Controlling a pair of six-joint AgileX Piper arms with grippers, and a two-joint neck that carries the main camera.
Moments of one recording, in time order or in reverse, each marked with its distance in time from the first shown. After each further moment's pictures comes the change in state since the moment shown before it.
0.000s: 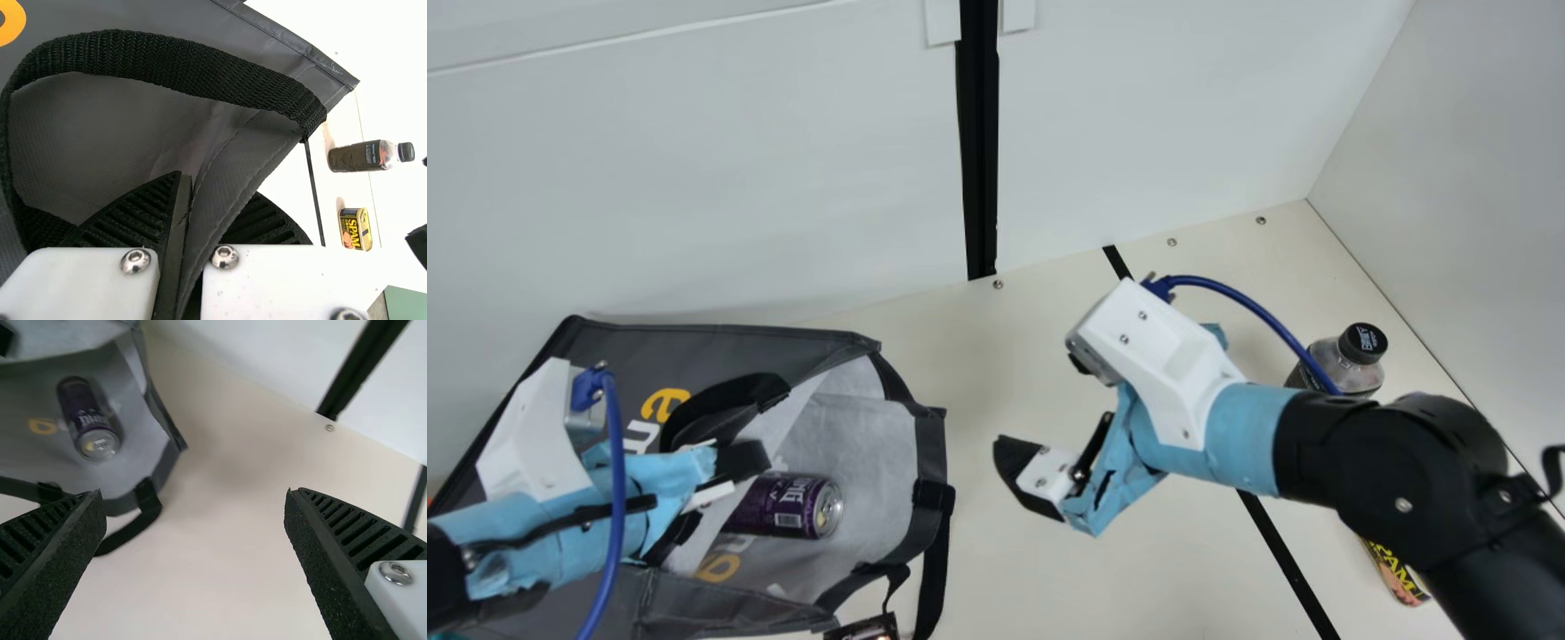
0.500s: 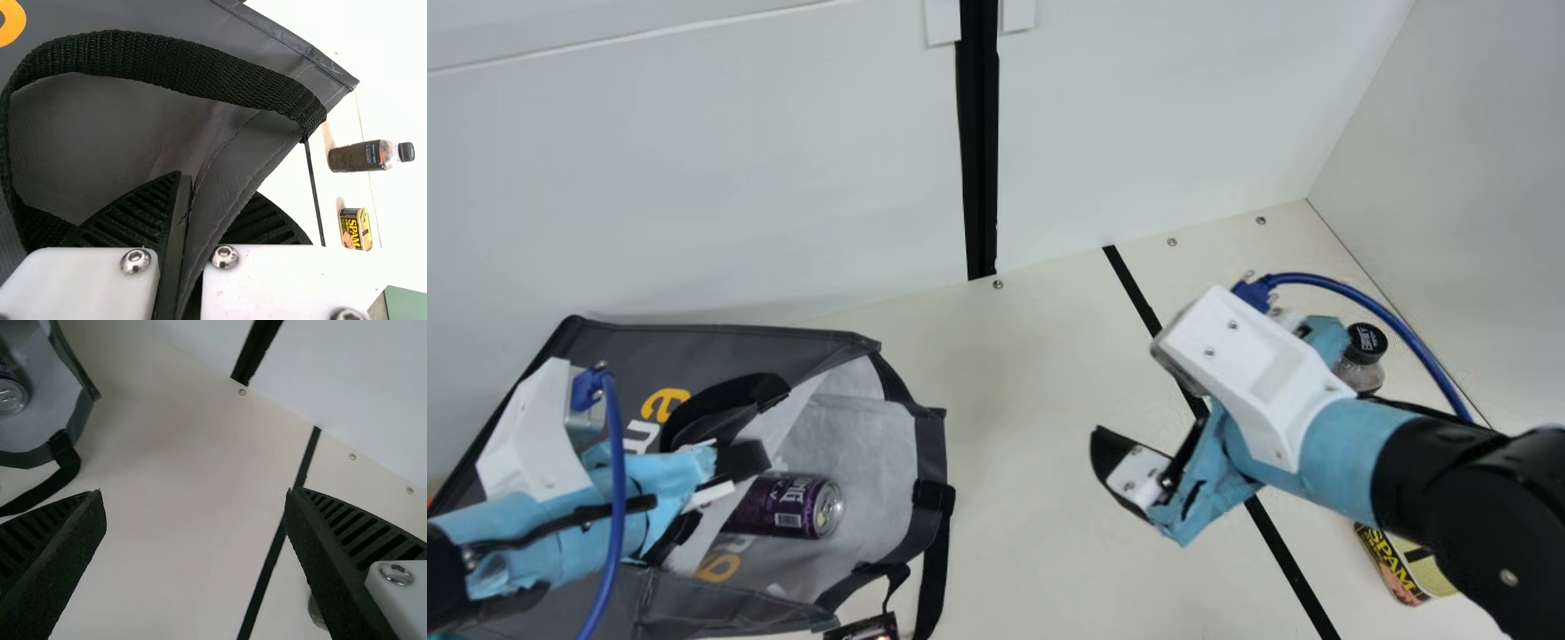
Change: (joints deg) left arm 0.0 0.0 0.0 0.0 0.0 0.0; right arm -3.9 -6.7 -2.1 -15.7 6.2 4.5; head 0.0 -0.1
